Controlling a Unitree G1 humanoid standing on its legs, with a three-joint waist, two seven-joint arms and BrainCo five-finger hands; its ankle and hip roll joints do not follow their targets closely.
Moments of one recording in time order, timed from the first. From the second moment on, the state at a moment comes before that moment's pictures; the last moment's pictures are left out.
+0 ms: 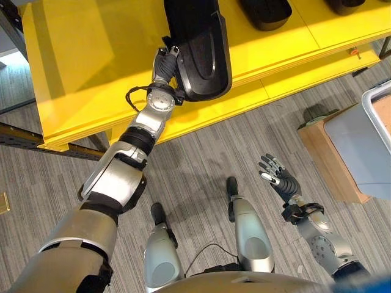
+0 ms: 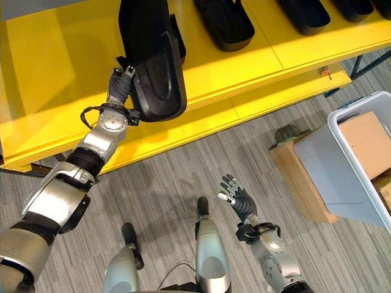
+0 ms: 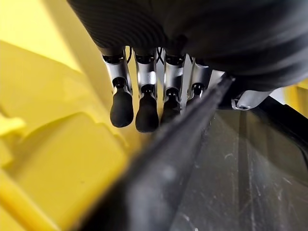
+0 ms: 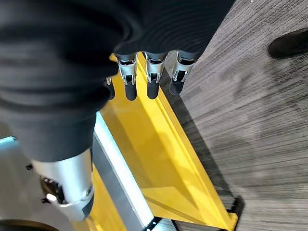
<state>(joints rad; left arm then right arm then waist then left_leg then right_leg) -1.12 0.40 -0.48 0.95 -0.33 -0.11 0.42 0.07 -0.48 0.35 0.13 0.80 -0.13 0.09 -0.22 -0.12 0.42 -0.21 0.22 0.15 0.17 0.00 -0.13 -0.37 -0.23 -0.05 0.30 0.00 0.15</state>
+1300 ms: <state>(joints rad) -1.07 0.61 -0.44 0.83 -0.26 -0.10 0.44 0.07 -0.53 0.34 0.14 0.80 -0.13 0.14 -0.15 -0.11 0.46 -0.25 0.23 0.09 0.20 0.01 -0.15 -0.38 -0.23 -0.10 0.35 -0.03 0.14</state>
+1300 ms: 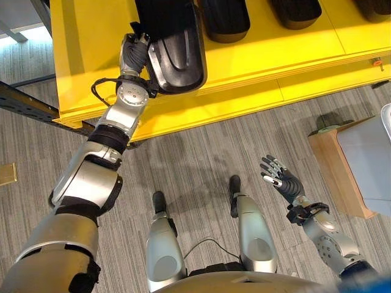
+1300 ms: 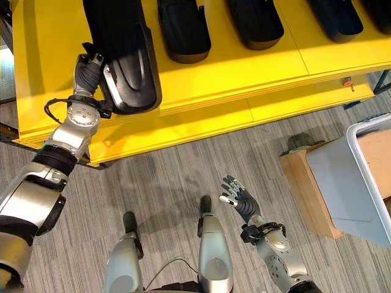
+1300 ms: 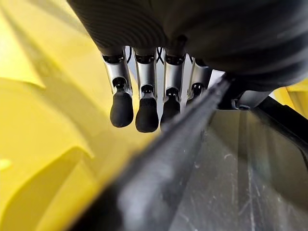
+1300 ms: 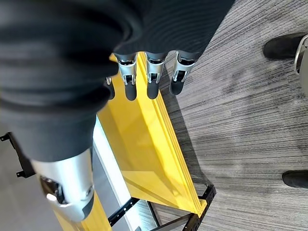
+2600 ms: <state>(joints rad) -1.18 0.70 -0.36 1.17 -0.57 -0.08 0.42 0.07 -0.61 0.37 0.14 0.81 -0.11 0.15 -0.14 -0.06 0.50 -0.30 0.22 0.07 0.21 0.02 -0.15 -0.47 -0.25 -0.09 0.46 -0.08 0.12</state>
